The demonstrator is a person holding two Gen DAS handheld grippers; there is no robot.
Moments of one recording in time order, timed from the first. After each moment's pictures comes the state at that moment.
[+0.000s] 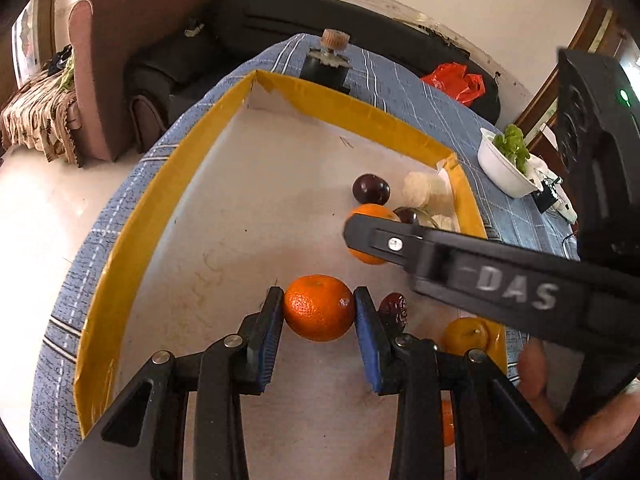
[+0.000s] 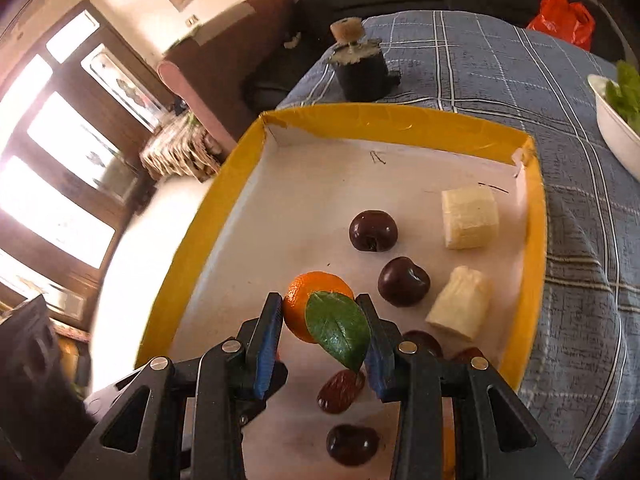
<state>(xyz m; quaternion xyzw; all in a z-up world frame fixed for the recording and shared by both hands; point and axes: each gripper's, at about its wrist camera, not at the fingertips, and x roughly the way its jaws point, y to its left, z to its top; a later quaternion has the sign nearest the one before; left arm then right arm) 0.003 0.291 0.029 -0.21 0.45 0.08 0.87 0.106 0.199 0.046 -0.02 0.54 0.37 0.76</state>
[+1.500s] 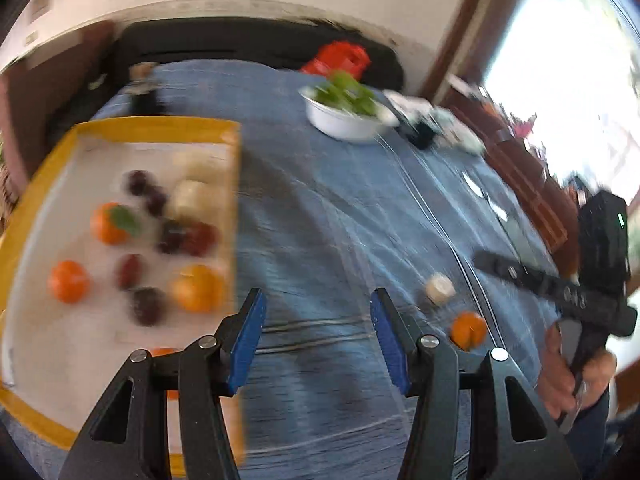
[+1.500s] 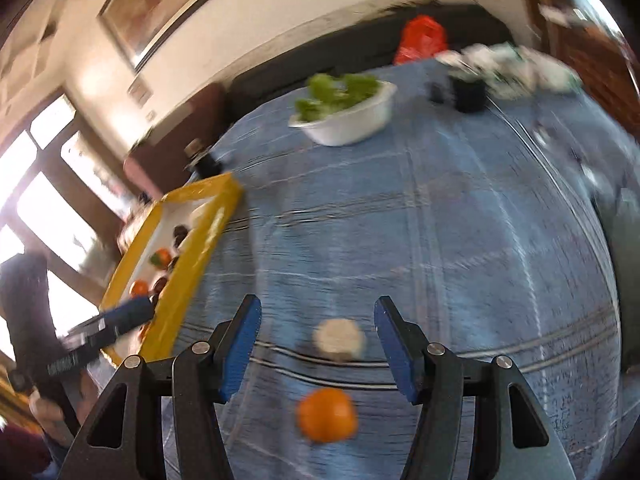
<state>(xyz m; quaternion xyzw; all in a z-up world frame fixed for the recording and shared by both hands) 0.005 0.102 0.063 -0.11 0.43 -0.05 0.89 0.083 -0.159 0.053 0.14 0.45 0.28 0.83</state>
